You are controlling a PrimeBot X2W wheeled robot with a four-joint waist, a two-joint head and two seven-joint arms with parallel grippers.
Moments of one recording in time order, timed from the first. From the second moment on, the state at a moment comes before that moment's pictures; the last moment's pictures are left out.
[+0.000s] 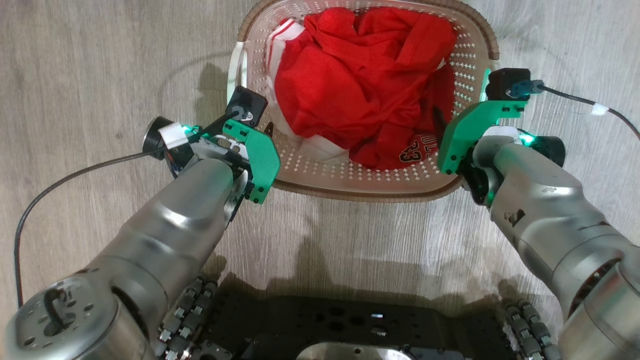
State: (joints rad) left arm -1.01 0.04 -1.27 1.14 -0.85 0.06 -0.09; right arm -1.06 -0.07 1.12 1.30 1.29 0.12 -0.15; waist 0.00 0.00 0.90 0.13
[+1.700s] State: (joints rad) left arm -0.86 0.16 -1.09 0.95 -0.79 0.26 -0.25; right arm -0.92 -0.07 0.40 1.04 0.83 0.12 -0.25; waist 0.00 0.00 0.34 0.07
